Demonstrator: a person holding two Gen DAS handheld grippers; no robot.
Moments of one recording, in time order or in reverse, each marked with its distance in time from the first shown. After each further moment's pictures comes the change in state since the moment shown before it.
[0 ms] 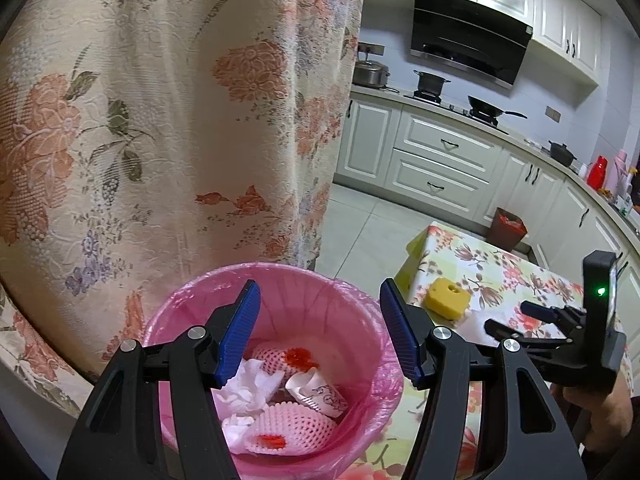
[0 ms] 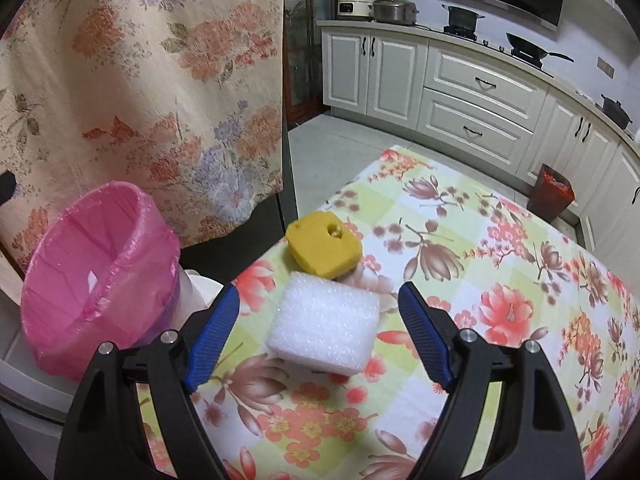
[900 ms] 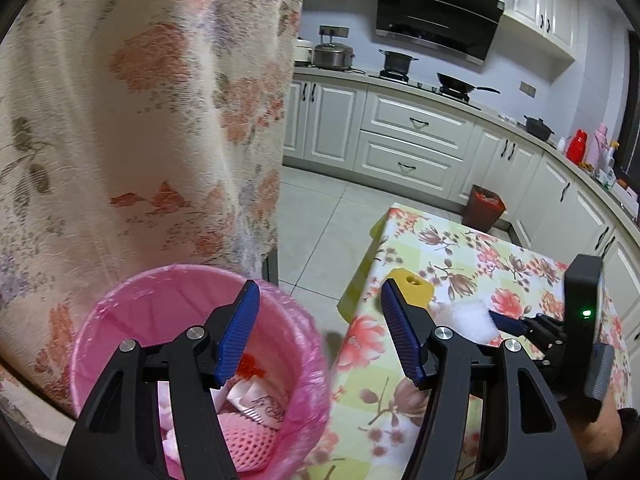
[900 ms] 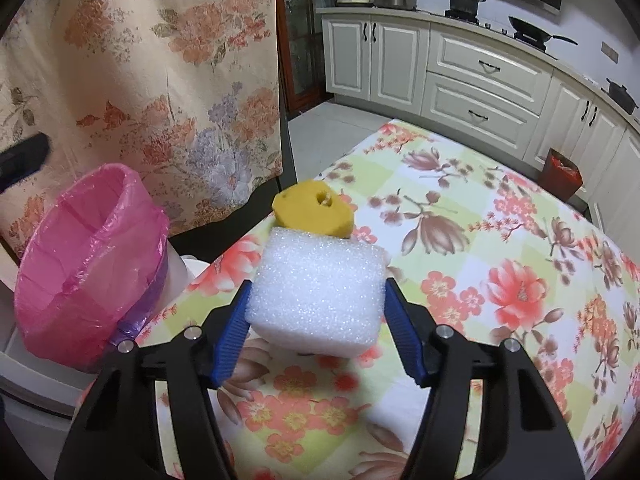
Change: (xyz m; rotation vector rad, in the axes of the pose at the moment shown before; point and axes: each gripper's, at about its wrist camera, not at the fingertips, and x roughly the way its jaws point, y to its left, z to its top) left arm 0.048 -0.067 0.000 0.074 0.054 -0.084; right arm 0.012 -0.020 -0.017 0.020 0.024 0.035
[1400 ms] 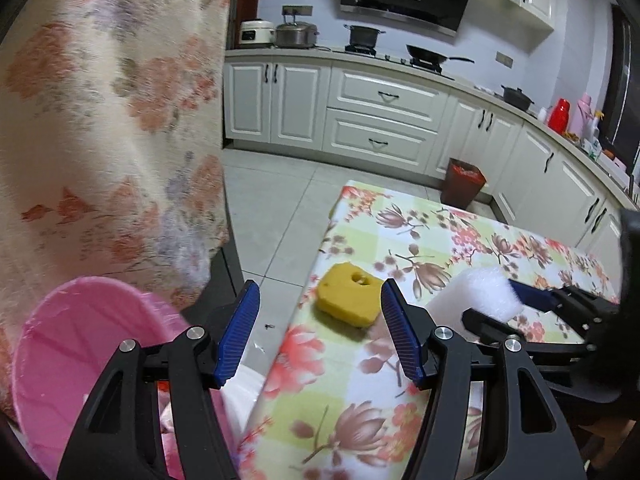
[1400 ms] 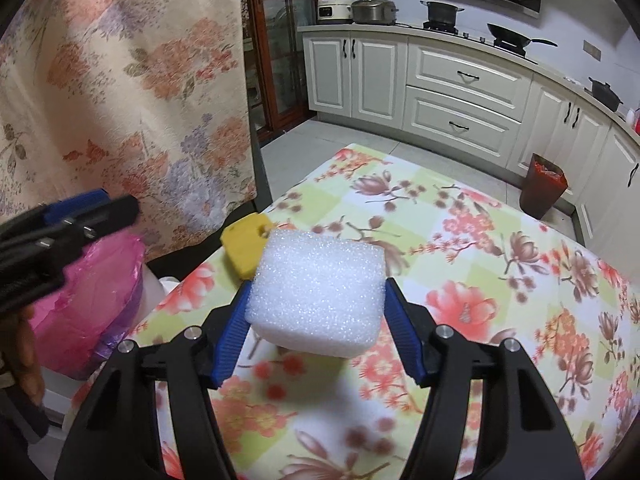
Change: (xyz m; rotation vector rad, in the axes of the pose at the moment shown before) left arm 0.070 -0.065 0.001 0.071 0.073 -0.068; right arm -0.021 -0.054 0.012 0.037 -0.057 -0.031
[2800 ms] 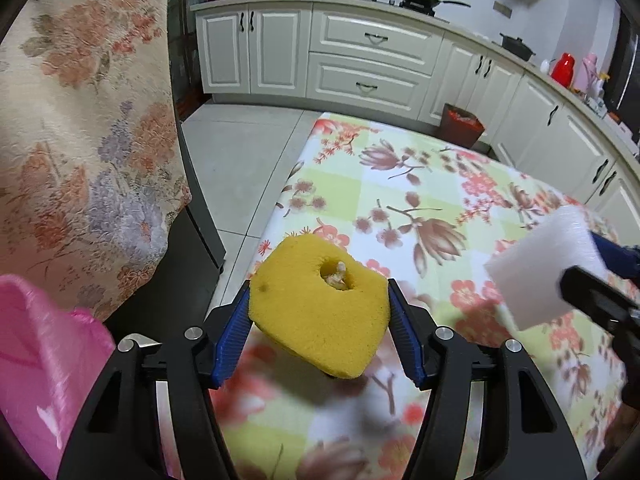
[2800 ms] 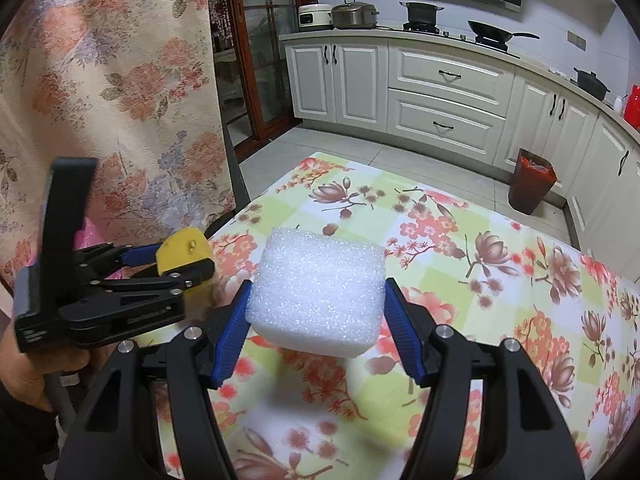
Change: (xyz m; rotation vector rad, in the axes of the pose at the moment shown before) left arm 0.082 -0.027 -0.011 0.038 0.179 -0.033; right arm -0.012 -0.041 0.000 0.039 -0.020 -0.018
